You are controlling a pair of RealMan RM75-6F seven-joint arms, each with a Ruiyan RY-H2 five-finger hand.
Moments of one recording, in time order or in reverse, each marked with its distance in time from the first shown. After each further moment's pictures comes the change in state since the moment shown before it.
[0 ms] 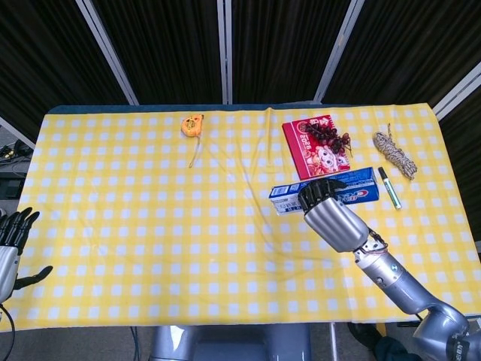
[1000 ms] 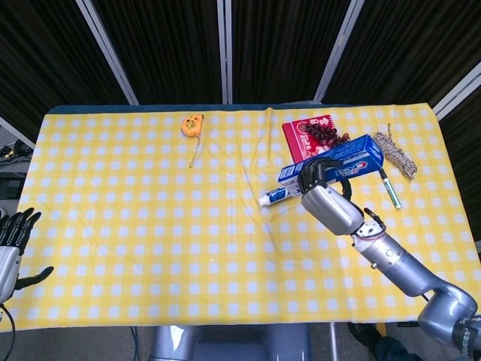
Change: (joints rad) left arm -0.003 0.001 0.003 -0.001 0.004 -0.004 -0.002; right arm 0.040 0.054 0.087 -0.007 0.072 -0.119 -0.163
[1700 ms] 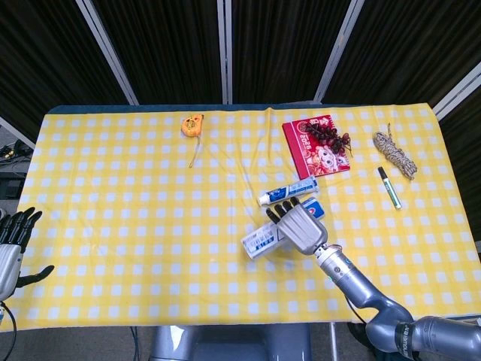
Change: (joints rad) left arm -0.012 -0.006 -0.008 0.014 -0.032 -0.033 -0.002; right arm 0.023 -0.372 -0.122 0.095 0.339 -0.148 0.465
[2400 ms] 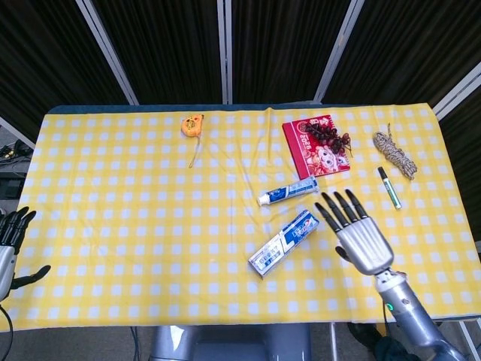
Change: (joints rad) left arm 0.017 0.012 0.002 -0.015 0.021 0.043 -0.017; right arm -0.287 0.193 -0.155 0.008 -0.284 0.518 0.493
